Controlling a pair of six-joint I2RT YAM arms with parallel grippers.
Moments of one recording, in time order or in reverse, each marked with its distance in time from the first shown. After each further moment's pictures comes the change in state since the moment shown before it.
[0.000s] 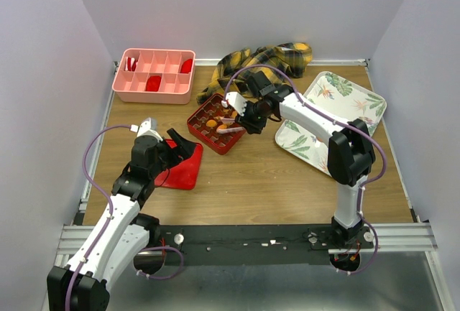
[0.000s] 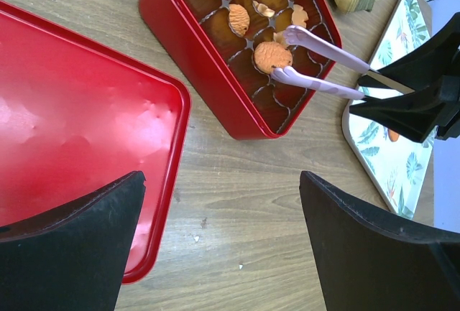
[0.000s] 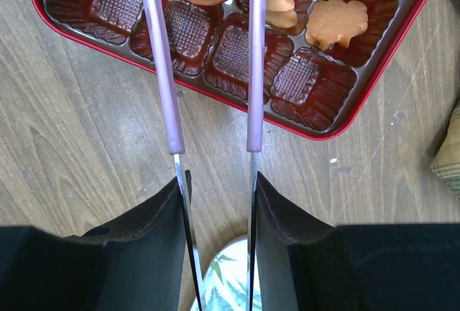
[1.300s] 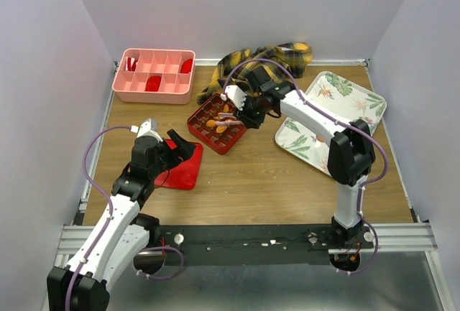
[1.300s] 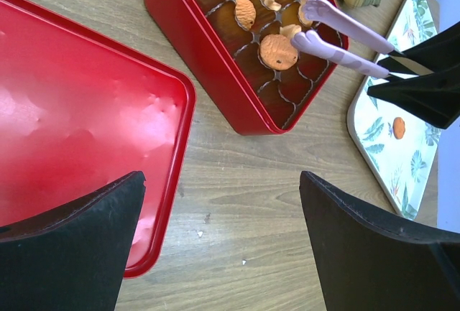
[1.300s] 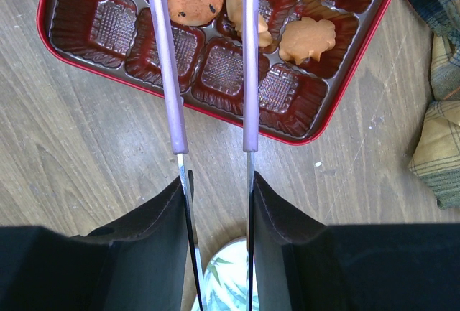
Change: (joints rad) left arm 0.000 -0.003 0.000 -0.022 0.000 0.000; right arm 0.000 0.000 0.053 0.000 0.000 0.040
